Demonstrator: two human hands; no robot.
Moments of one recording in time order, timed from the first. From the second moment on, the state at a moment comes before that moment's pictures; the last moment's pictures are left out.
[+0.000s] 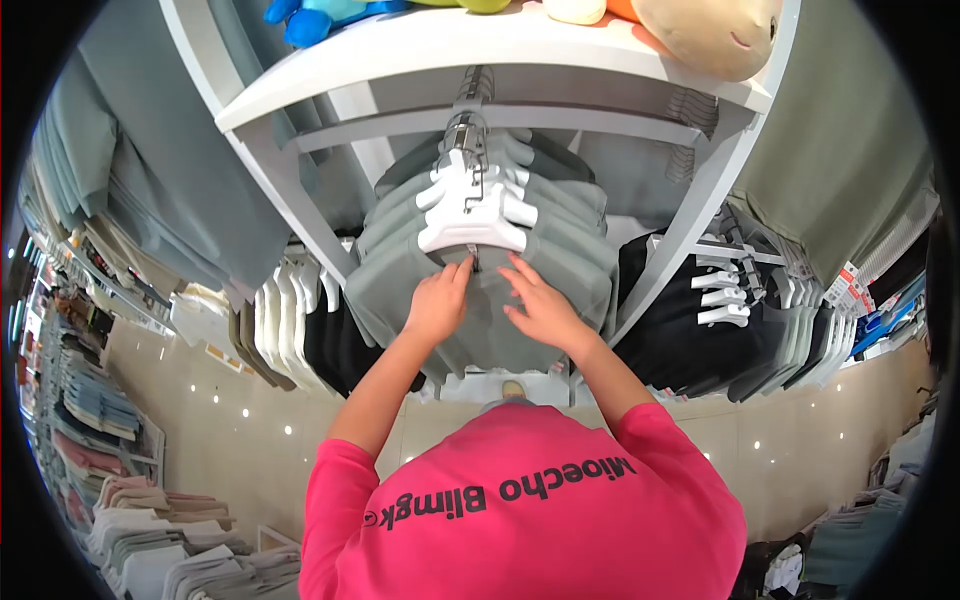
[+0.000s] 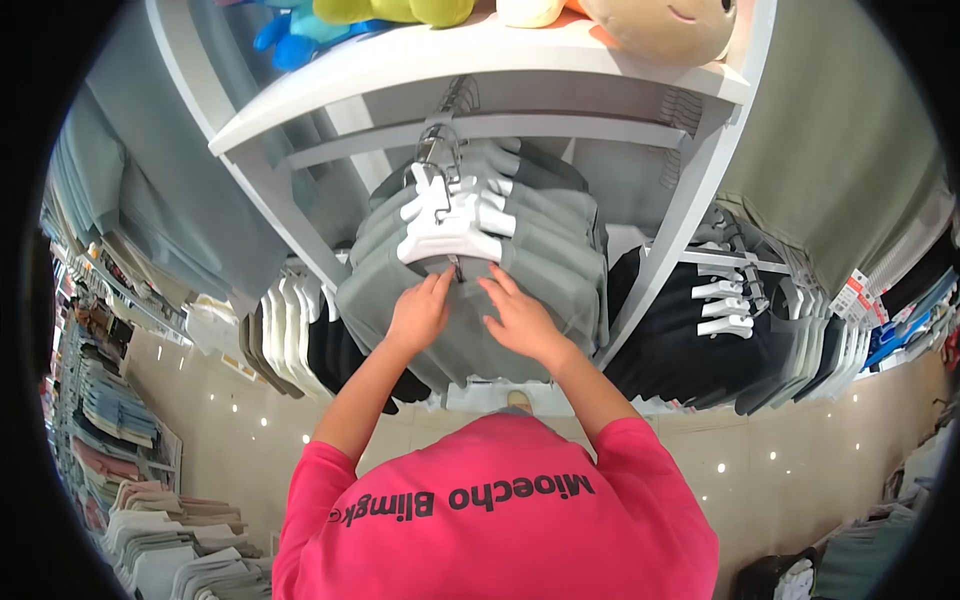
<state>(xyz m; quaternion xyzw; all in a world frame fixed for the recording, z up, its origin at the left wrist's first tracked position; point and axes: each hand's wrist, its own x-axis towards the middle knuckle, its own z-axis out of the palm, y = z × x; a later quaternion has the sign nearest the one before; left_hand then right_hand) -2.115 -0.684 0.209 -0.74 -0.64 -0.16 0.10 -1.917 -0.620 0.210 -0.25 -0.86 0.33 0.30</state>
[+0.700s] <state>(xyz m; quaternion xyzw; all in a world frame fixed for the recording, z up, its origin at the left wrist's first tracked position) -2.059 -0.764 0.185 -0.75 -0.62 -0.22 0.03 -1.982 -0.622 0.182 -0.33 -0.82 0.19 0.42</state>
